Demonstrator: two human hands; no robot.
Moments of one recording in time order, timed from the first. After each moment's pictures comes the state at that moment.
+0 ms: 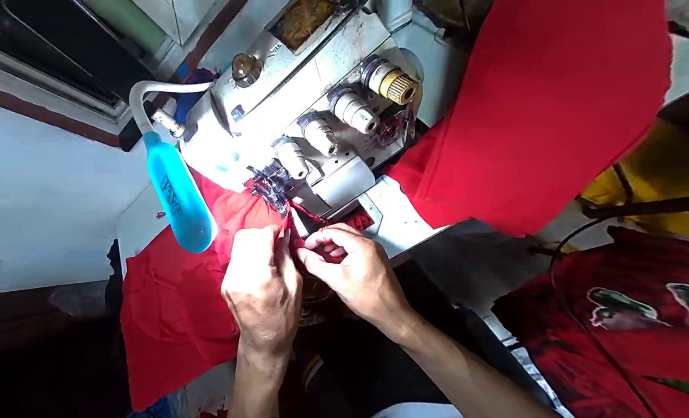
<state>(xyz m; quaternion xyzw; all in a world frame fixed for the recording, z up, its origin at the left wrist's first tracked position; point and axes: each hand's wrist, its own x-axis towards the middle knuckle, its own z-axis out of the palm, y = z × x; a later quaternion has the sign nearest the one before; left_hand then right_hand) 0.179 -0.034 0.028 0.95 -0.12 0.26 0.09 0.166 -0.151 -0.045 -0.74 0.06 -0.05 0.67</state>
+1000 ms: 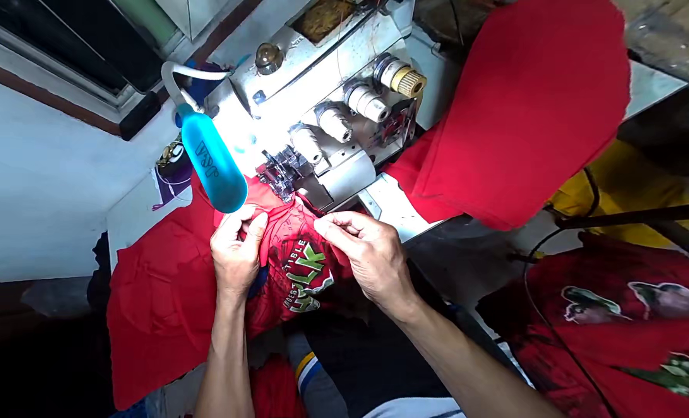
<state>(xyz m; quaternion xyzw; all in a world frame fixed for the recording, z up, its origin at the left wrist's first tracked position) 0.214 0.040 -0.011 0.86 -0.16 0.17 0.45 0.166 -0.157 -0.039 -0.64 0.11 -0.06 0.76</state>
